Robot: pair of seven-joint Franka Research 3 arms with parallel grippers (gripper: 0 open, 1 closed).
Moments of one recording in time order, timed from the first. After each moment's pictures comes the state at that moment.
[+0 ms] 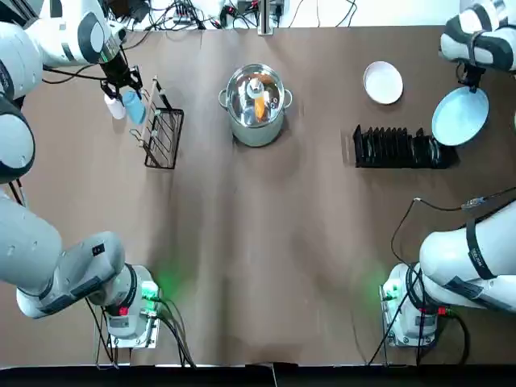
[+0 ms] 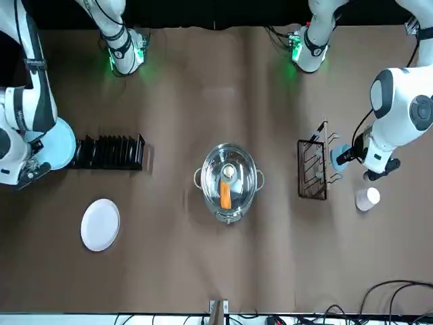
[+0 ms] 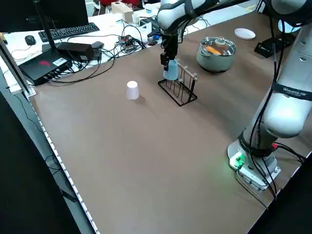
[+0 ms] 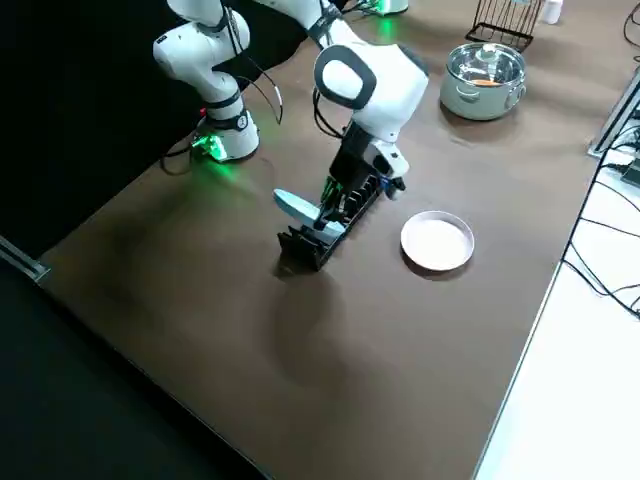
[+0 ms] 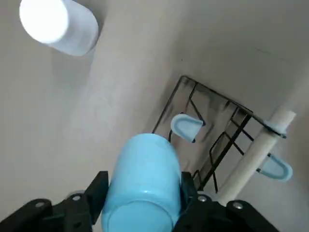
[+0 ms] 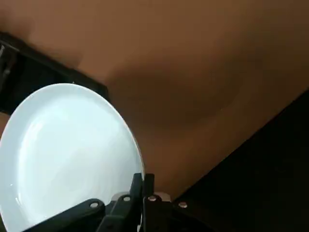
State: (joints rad) left arm 0.40 0.13 -0.39 -2.12 0.03 2.16 -0.36; right arm -0.35 0.26 0.13 -1.91 -0.67 1.92 -0.52
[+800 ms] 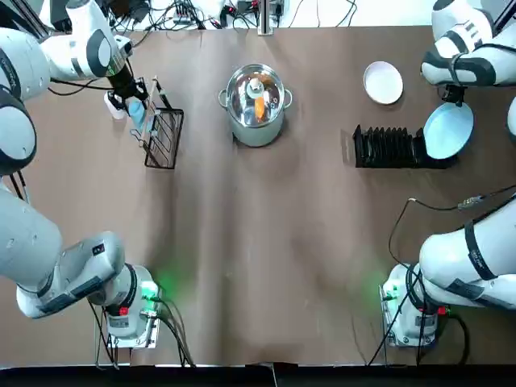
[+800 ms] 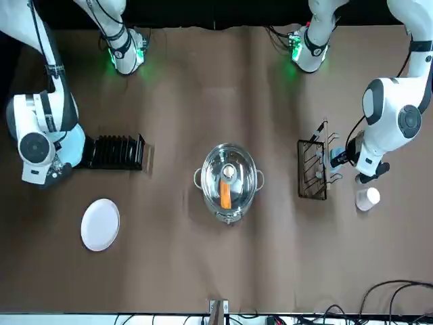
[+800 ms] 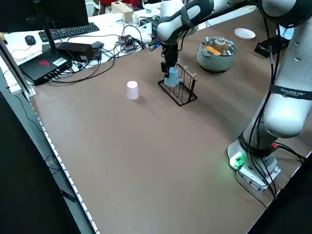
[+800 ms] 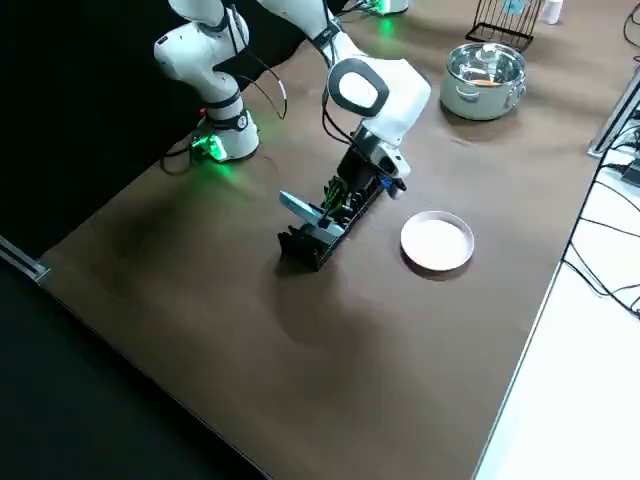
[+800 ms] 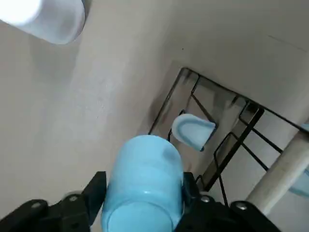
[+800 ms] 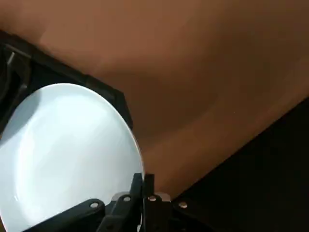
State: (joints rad) left arm 0.40 0.18 -0.39 -2.16 0.03 2.24 -0.36; right arm -0.28 0.28 0.14 -2.01 -0.77 1.94 -0.36
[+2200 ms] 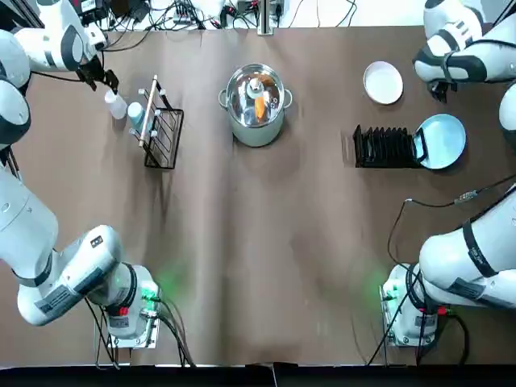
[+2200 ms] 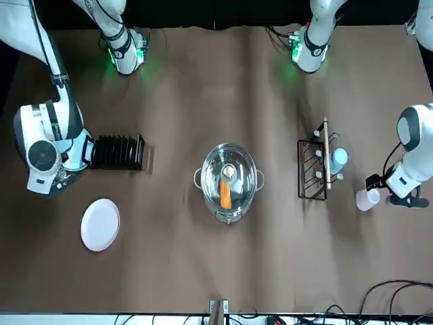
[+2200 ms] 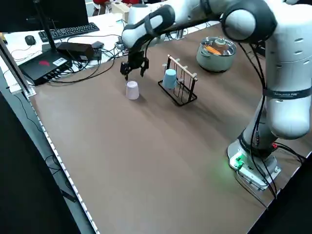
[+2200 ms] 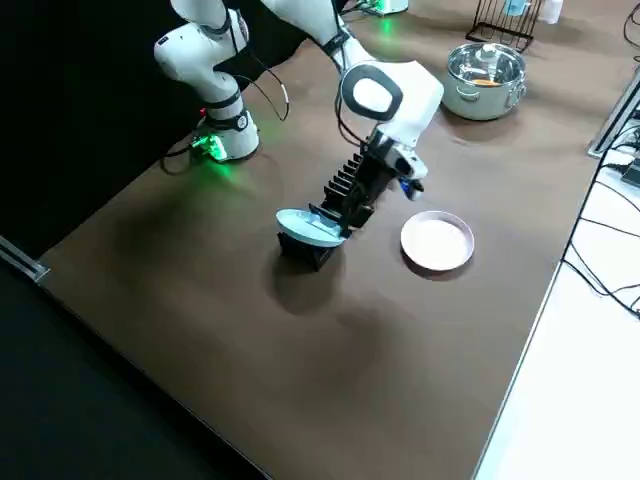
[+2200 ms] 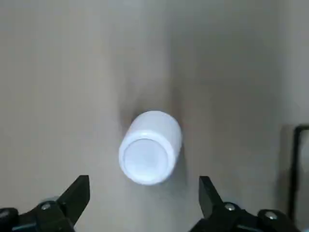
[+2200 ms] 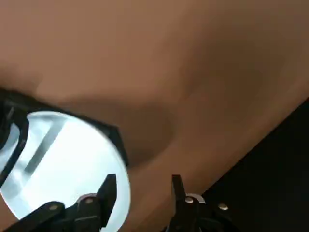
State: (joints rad) left arm 0.59 0.46 -0.38 -1.88 0.34 2.34 0.15; right arm -0.25 0.35 0.15 -1.93 -0.77 1.99 -0.26
